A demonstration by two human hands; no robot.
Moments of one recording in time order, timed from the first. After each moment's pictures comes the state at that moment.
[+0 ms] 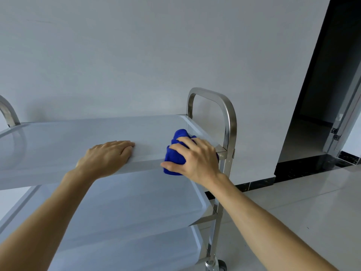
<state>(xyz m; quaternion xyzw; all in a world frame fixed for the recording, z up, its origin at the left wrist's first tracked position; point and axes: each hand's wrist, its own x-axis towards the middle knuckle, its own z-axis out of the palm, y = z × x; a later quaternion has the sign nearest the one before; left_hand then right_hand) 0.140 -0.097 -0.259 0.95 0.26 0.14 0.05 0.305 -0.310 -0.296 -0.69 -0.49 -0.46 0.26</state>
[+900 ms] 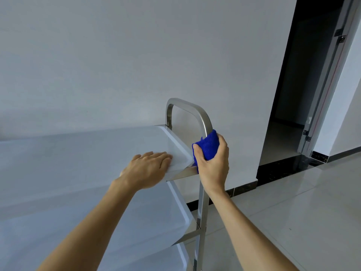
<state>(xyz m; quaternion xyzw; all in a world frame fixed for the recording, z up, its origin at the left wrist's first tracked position) 0.259 -0.183 -0.268 0.99 0.09 0.12 0.06 0.348 -0.354 -0.291 -0.71 -0.15 -0.29 0.63</state>
